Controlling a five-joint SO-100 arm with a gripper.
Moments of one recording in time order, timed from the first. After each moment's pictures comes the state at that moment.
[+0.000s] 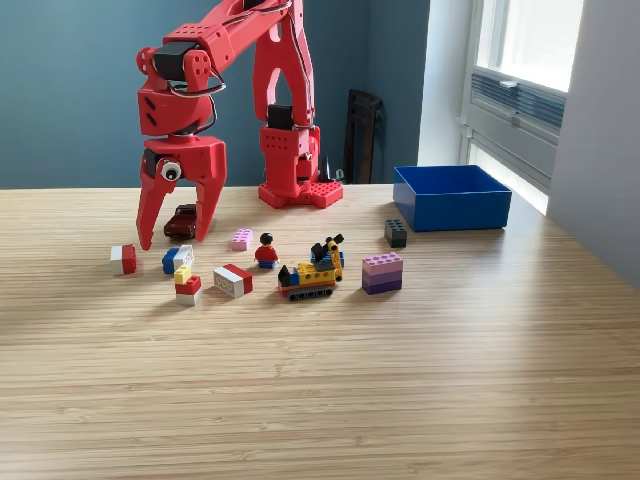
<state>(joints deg) 33.8 89.1 105.3 62.0 29.4</state>
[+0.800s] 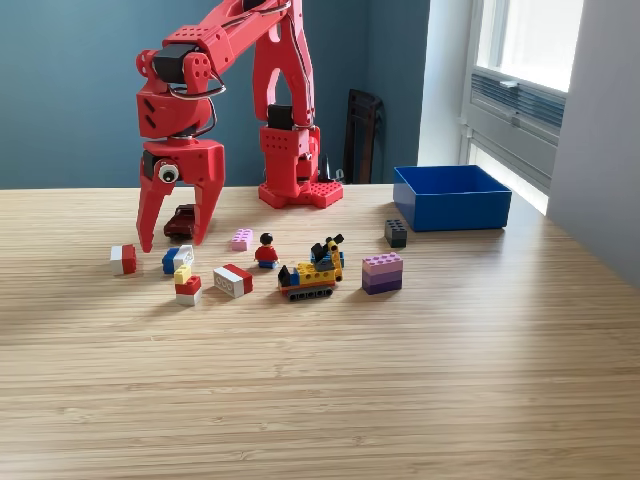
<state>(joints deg) 33.8 88.9 105.3 59.5 31.0</state>
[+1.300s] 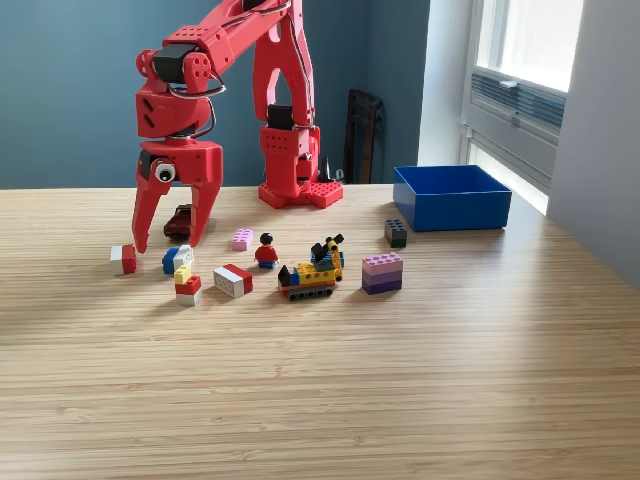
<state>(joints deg) 33.8 88.9 105.3 57.4 31.1</state>
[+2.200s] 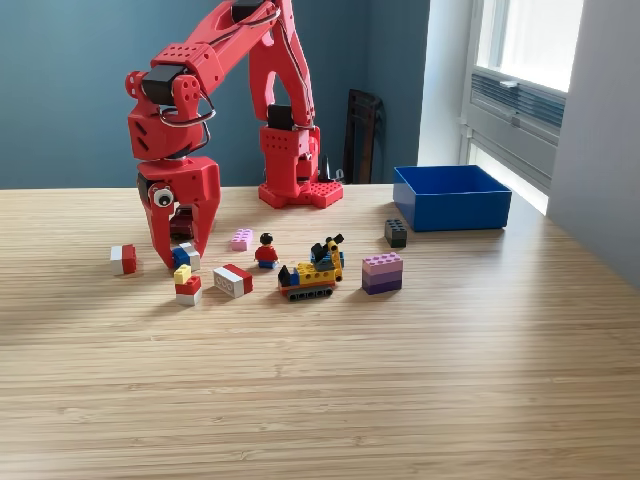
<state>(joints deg) 33.8 78.8 99.1 60.7 31.1</state>
